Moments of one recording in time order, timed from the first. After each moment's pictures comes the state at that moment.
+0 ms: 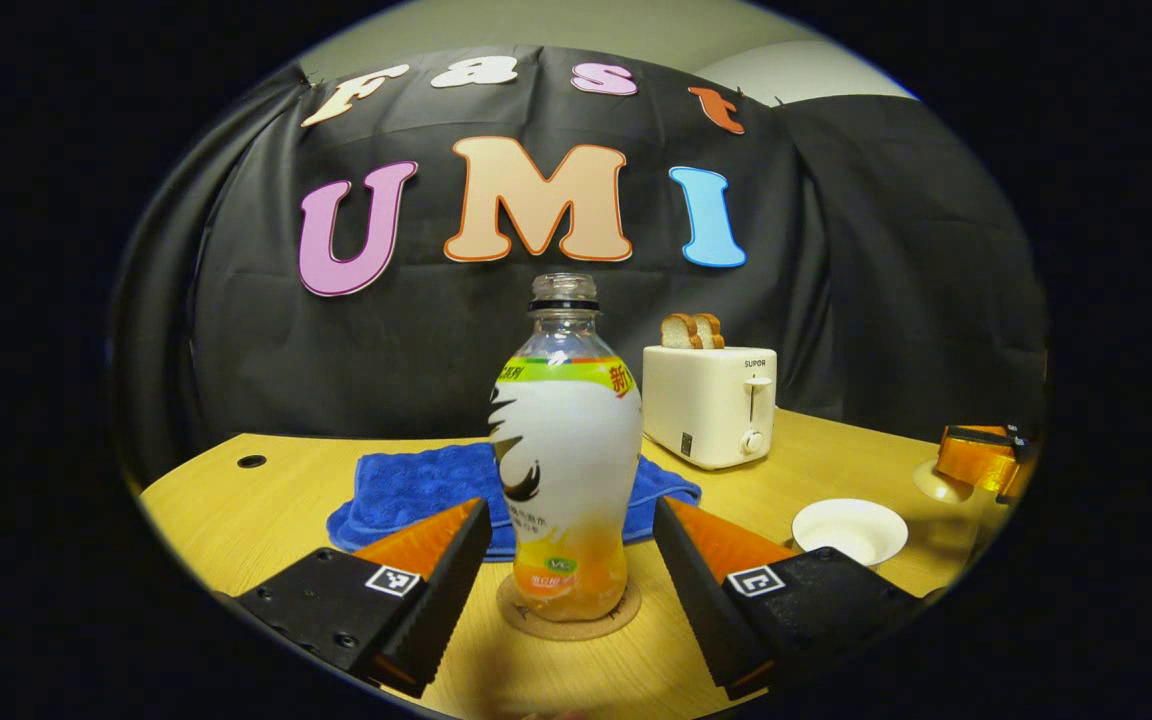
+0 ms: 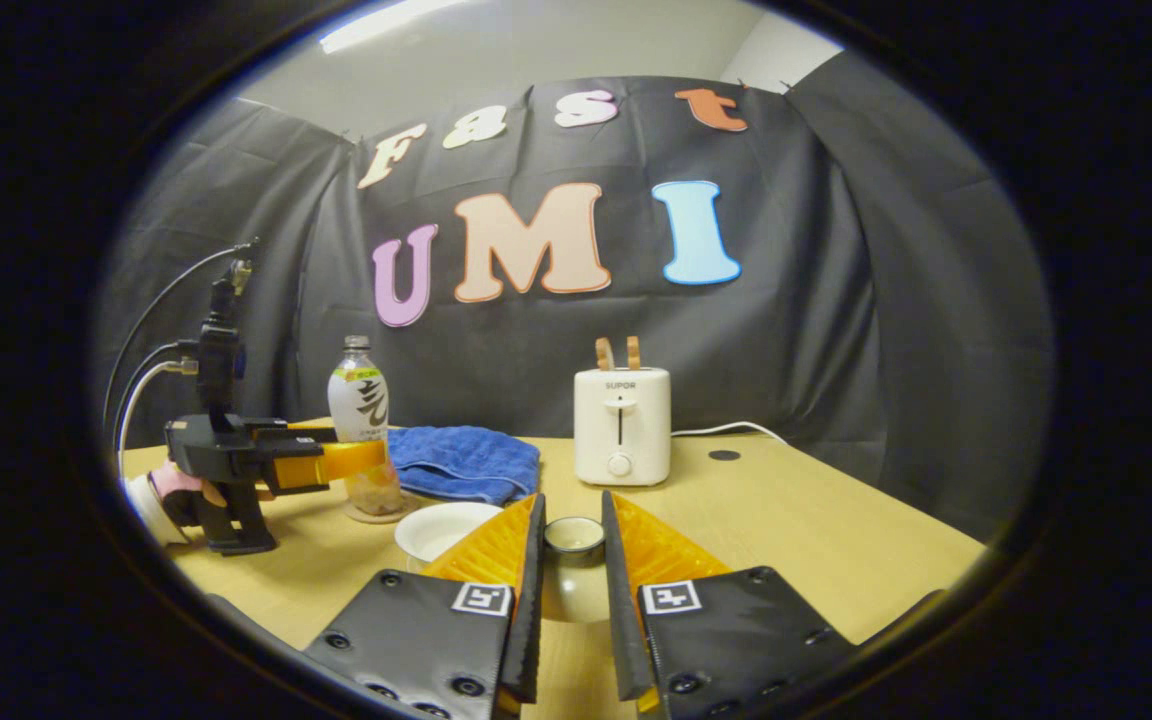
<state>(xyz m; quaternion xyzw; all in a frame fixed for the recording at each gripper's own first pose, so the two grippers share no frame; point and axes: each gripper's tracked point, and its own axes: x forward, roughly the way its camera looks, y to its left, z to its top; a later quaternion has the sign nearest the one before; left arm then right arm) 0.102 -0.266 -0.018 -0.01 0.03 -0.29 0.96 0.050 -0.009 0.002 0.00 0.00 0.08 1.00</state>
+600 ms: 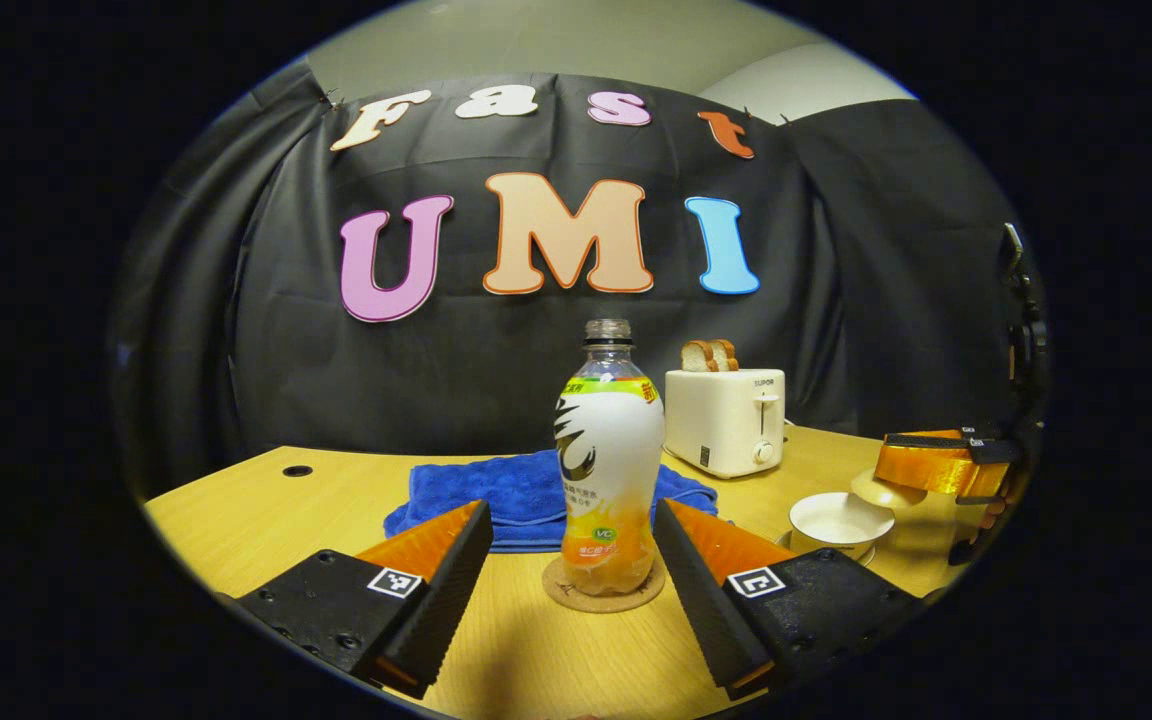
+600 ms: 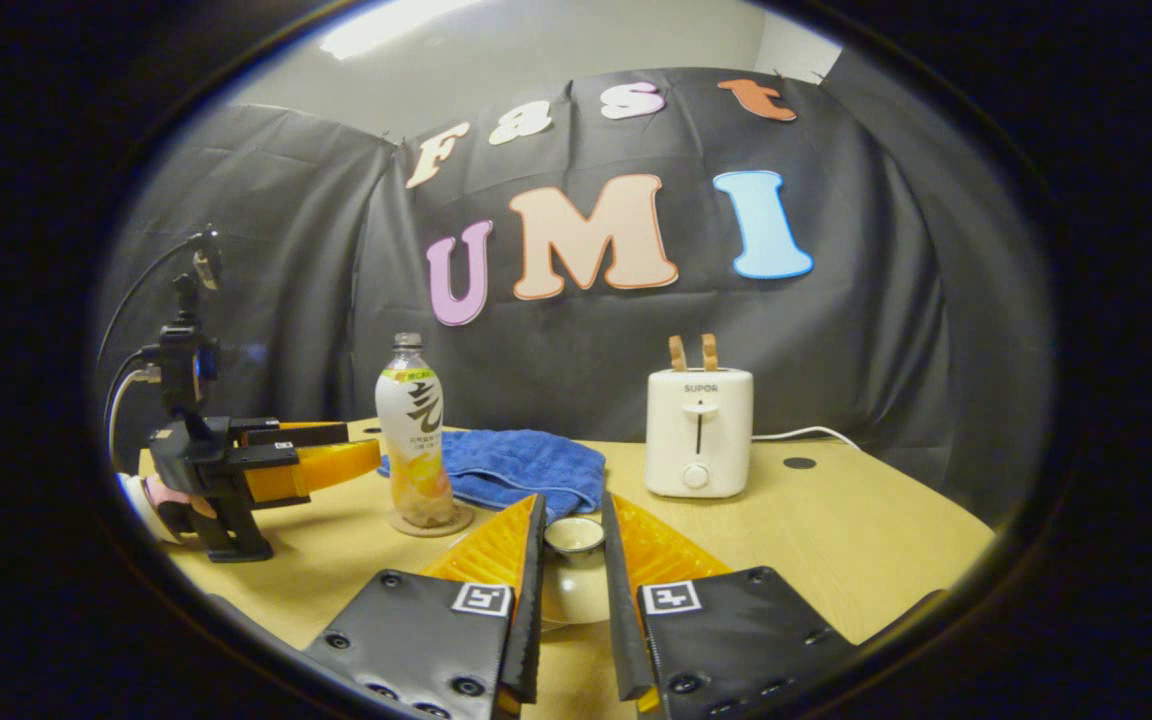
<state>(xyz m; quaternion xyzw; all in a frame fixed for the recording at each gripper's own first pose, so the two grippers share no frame) 0.073 -0.218 -0.009 -0.01 -0.01 -0.26 0.97 0.077 0.049 0.000 0.00 0.01 0.17 0.99</state>
